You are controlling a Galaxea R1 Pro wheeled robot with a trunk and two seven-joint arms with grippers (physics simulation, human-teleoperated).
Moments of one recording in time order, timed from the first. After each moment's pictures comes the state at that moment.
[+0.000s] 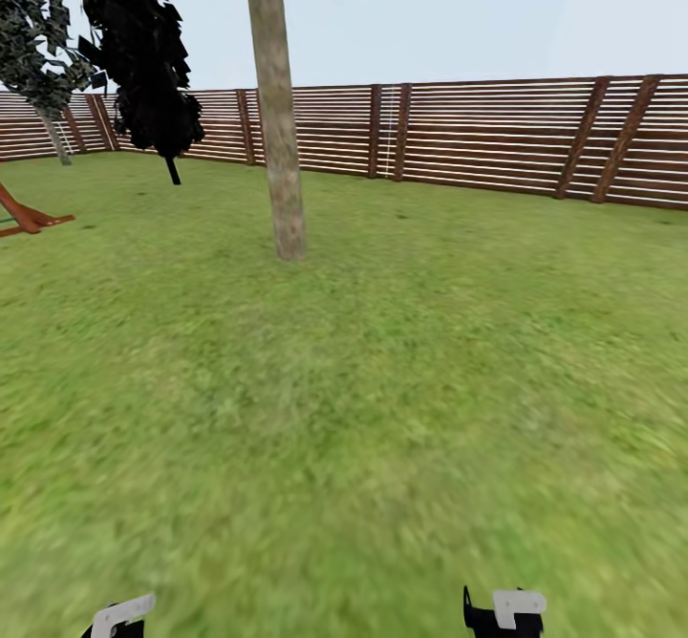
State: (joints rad) left arm -0.33 0.15 0.51 -0.21 -0.24 -0.43 0.02; right arm -0.40 -0.01 -0.19 -0.05 0.34 -0.63 -0.29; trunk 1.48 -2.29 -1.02
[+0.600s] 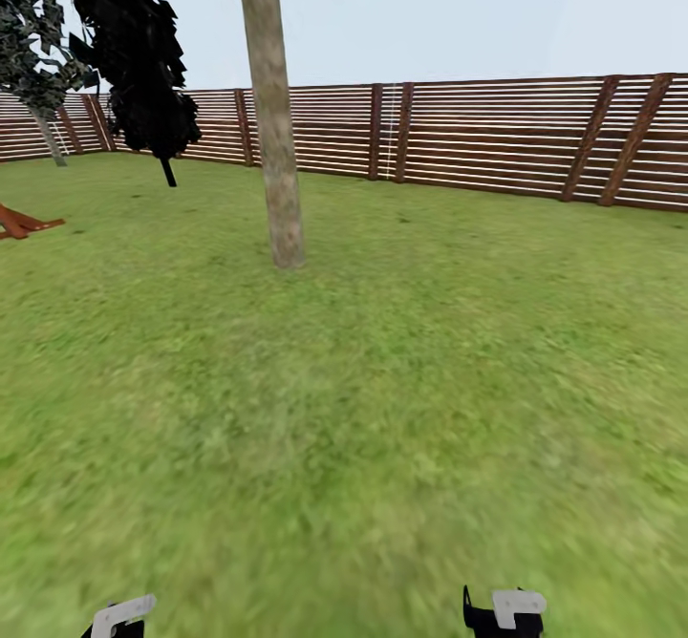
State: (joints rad) left arm -0.33 0.15 0.51 -0.21 -0.24 -0.43 0.02; right arm -0.40 -0.01 -0.19 -0.05 0.34 -0.63 -0.29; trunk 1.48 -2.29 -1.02
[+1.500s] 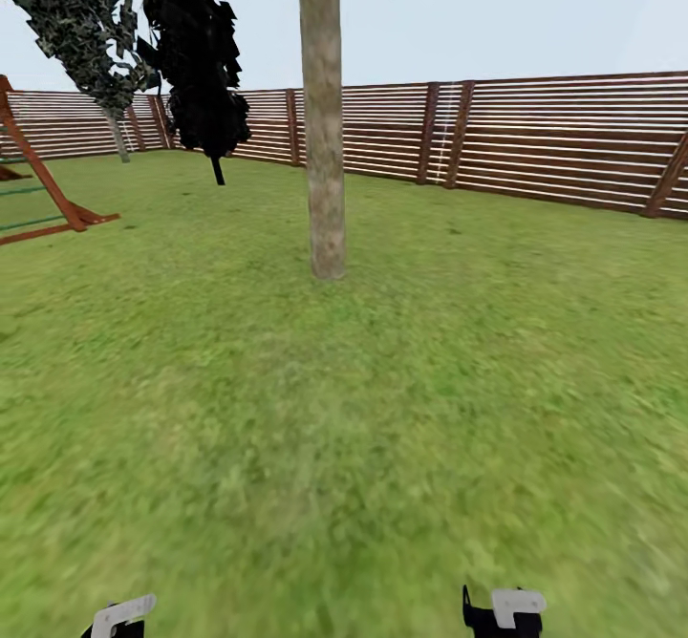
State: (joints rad) left arm -0.33 0.15 0.51 -0.21 -0.24 -0.43 0.02; right arm -0.40 -0.01 -0.19 -0.05 0.34 -0.63 -0.29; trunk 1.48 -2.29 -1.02
